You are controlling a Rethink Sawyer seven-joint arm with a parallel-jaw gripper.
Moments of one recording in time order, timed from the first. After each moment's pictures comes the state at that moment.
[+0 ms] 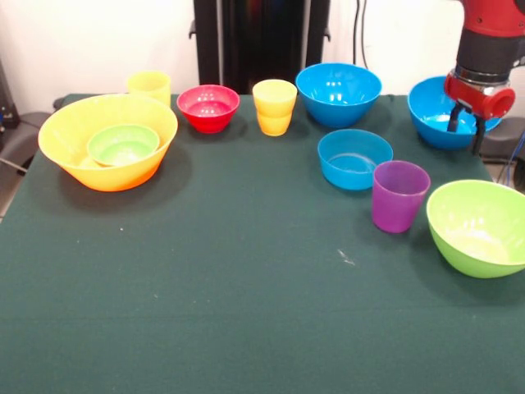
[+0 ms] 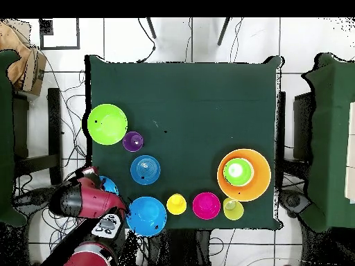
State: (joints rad) arm 0.37 -0.51 -0.02 2.02 0.61 -0.05 2.72
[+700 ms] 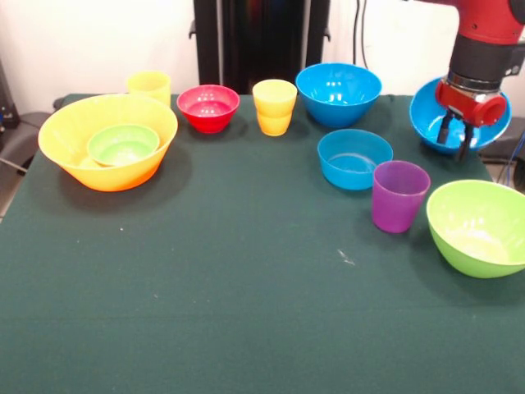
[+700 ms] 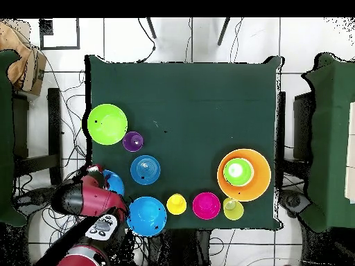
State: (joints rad) arm 0.43 -0.47 -0.10 1.97 0.63 -0.05 2.72
